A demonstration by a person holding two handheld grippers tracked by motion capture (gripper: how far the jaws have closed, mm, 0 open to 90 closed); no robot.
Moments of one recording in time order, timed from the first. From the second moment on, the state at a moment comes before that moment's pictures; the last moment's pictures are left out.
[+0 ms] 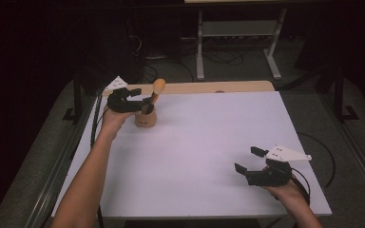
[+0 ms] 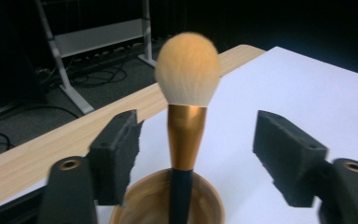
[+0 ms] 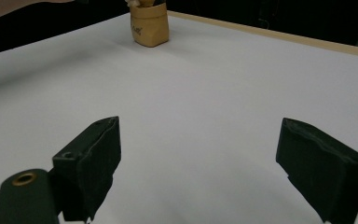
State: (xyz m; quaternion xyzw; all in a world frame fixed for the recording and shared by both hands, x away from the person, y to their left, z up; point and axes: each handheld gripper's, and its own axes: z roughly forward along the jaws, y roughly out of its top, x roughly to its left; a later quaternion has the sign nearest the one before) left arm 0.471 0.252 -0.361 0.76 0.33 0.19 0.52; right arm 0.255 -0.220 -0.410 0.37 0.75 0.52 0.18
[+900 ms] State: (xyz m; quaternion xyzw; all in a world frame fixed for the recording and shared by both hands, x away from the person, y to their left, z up) left arm 0.430 0.257 -0.347 0.78 0.30 0.13 0.53; right arm 0.254 -0.221 -0.410 0.37 0.75 0.52 0.18
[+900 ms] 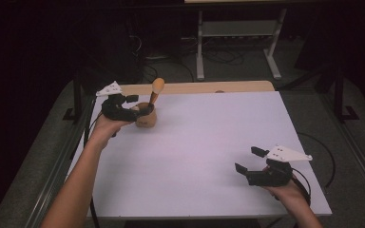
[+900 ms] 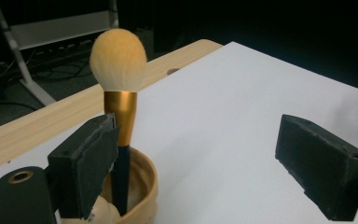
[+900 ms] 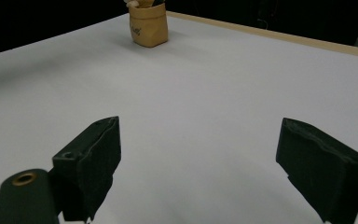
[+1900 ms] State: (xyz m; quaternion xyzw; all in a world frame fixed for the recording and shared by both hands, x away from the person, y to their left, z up) left arm 0.355 0.247 -0.367 0.79 0.27 0.11 0.54; right arm 0.252 -0.221 -0.409 0.37 0.75 0.52 0.18
